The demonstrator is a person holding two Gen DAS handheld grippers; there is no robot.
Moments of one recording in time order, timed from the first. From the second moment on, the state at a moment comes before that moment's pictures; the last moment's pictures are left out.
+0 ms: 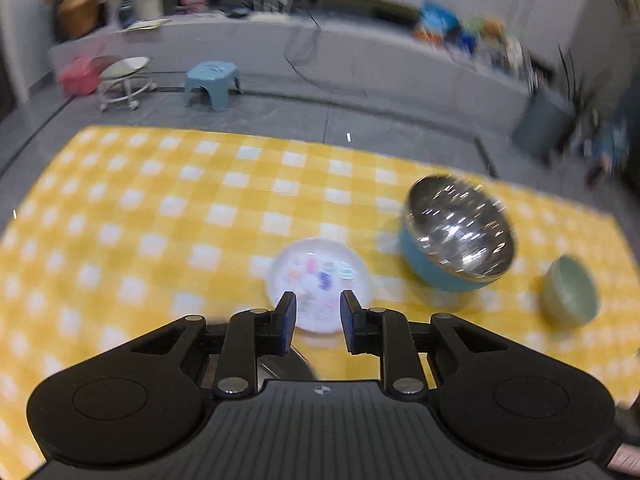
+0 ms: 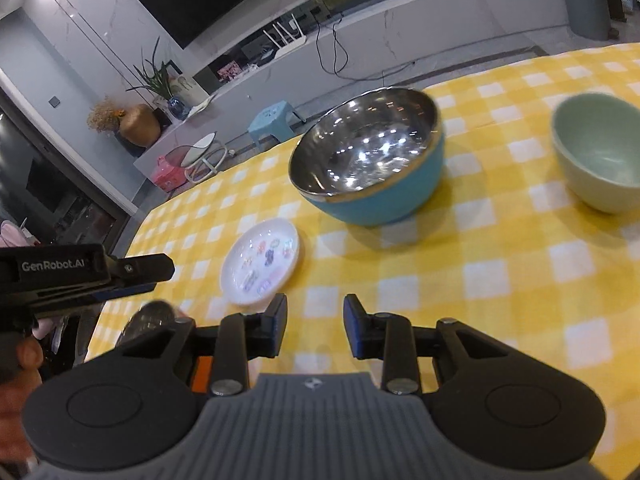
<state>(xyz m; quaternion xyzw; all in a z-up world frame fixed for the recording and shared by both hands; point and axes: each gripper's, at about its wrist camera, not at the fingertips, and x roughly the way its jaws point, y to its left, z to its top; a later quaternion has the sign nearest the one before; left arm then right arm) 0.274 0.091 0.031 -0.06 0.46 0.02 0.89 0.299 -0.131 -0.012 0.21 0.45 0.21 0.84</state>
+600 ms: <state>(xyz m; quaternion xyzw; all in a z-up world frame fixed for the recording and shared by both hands) 0.360 0.130 -0.037 -0.03 0.56 -0.01 0.83 0.361 -0.079 -0.046 0.25 0.49 0.19 0.81</state>
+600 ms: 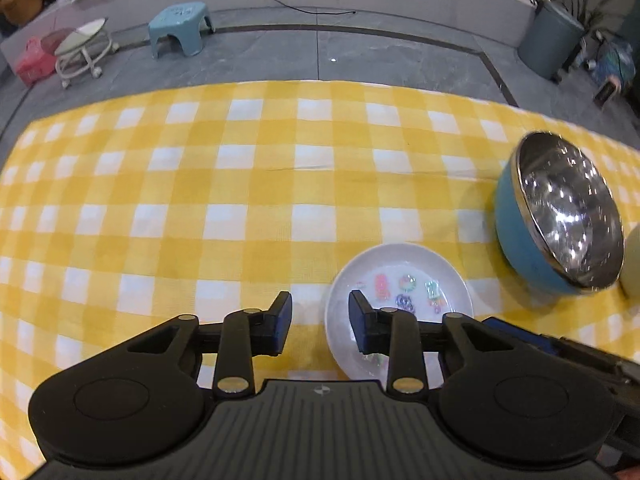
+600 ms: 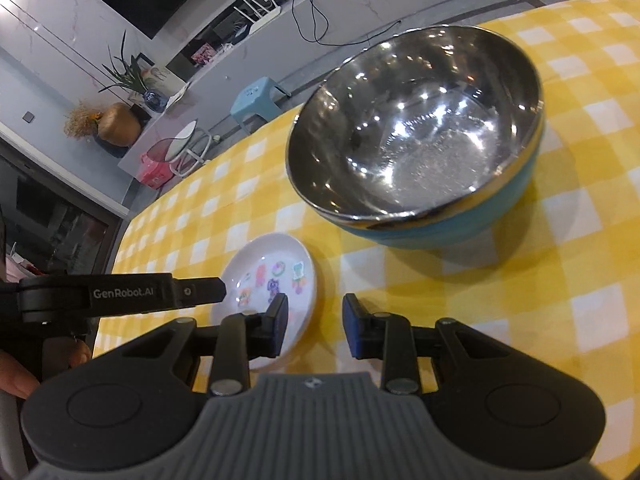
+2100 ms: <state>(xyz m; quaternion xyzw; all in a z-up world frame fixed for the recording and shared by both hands) 0.083 0.066 0.018 -0.21 0.48 -0.03 0.85 0.111 -0.206 0.012 0.29 0.45 0.21 0.82</state>
